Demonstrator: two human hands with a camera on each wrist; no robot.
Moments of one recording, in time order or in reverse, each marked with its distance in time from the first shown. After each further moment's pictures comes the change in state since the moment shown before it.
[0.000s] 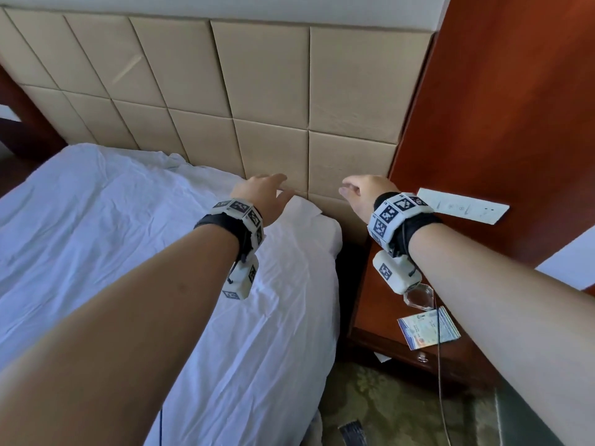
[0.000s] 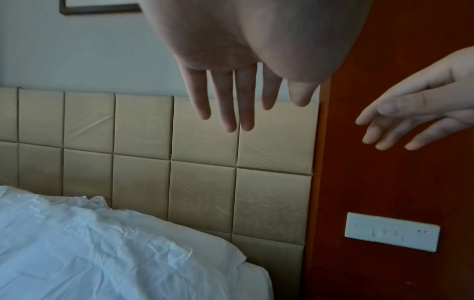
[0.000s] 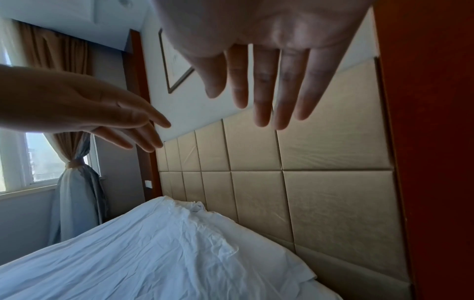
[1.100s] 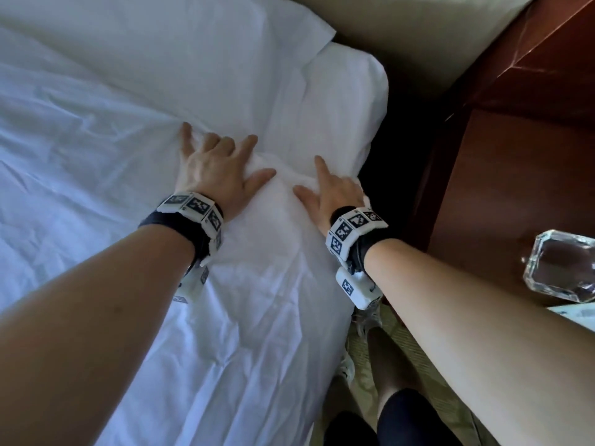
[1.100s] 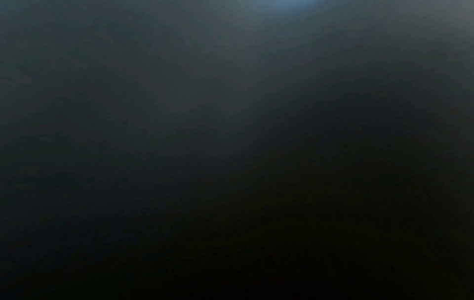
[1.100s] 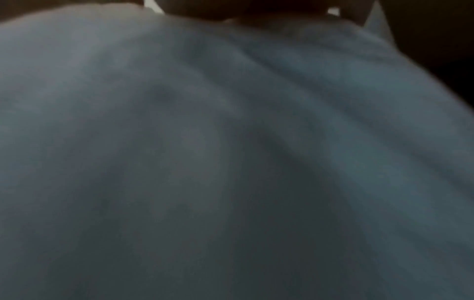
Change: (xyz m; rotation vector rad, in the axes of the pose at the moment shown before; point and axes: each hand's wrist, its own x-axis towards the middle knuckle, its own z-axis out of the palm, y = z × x) left_hand 0.247 -0.134 0.413 0.482 -0.454 0.060; right_hand 0.209 0.218 0.469 0.155 -0.572 0.316
